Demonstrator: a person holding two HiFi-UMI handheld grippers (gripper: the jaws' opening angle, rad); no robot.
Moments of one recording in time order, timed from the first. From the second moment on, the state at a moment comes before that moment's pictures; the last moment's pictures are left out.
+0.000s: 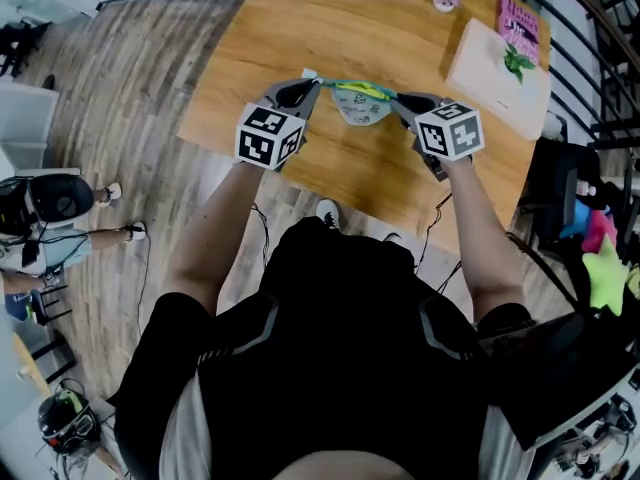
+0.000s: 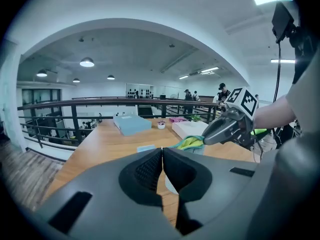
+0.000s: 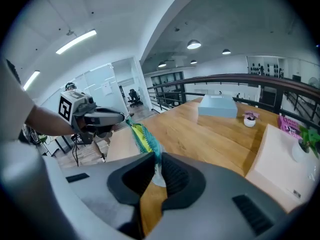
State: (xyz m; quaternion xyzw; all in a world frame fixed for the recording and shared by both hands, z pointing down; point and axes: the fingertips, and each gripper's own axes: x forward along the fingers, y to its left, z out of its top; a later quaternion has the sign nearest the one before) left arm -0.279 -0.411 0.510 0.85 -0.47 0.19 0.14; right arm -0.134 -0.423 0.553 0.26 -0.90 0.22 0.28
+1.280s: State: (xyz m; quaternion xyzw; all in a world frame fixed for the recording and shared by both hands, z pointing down) left arm -0.252 -0.319 0.688 0.81 -0.39 0.34 0.28; right arm -0.113 -0.341 0.705 0.23 -0.84 0.31 0.39
